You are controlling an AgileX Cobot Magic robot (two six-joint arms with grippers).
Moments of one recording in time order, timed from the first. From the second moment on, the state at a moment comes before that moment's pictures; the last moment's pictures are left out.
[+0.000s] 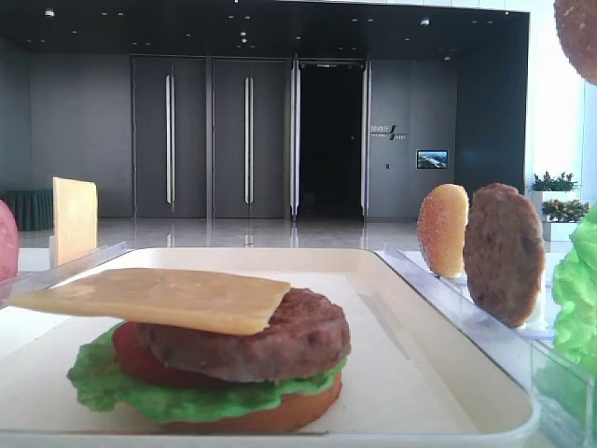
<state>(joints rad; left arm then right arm) 0.07 -0.02 -0.48 -0.07 1.11 0.14 0.49 1.21 -1.17 0.08 1.23 0.20</state>
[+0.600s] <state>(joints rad) 0.07 -0.02 -0.48 -0.07 1.11 0.14 0.49 0.99 -0.98 0.18 1.23 0.22</state>
